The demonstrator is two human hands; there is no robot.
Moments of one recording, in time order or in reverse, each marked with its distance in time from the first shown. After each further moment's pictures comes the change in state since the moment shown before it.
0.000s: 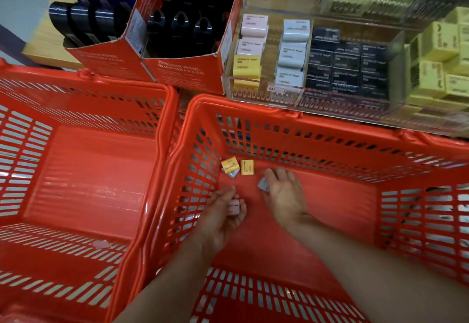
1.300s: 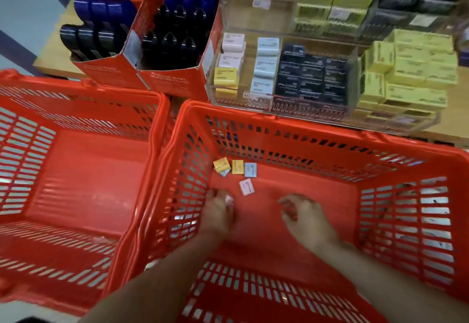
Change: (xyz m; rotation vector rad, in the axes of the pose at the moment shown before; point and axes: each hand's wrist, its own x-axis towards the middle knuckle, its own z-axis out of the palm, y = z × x) left_hand -0.003 -0.017 0.001 1.698 0.174 0.705; right_hand -0.072 0.048 -0.047 0.399 -0.128 0.154
